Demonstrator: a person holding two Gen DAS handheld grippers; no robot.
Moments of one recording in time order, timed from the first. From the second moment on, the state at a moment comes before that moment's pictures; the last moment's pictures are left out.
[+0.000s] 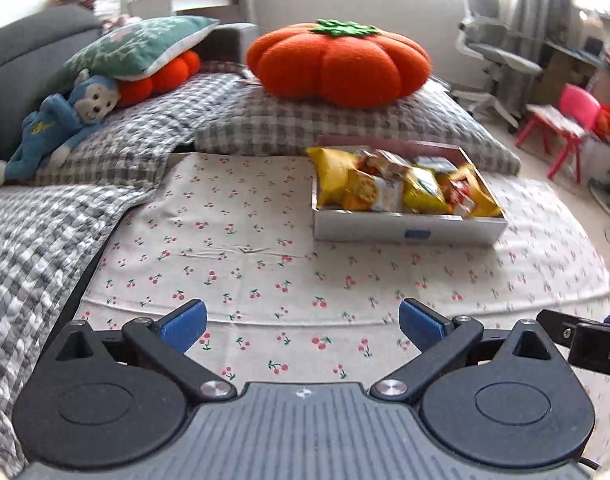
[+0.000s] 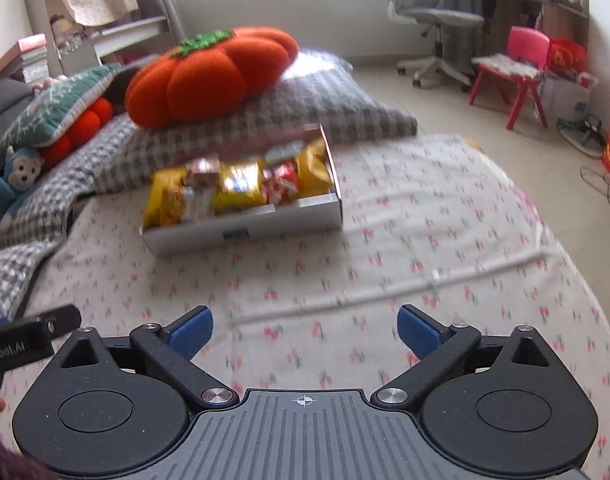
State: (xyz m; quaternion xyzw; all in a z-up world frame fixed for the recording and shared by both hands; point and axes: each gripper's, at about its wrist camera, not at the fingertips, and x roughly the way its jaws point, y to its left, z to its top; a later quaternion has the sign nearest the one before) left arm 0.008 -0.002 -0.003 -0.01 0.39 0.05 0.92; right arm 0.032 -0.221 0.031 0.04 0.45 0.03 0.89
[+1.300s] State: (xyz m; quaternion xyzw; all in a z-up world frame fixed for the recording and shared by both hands) left arm 0.027 -0.009 -0.030 0.00 0.43 0.02 0.90; right arm 0.056 -0.204 0.003 -0.04 0.48 0.02 0.88
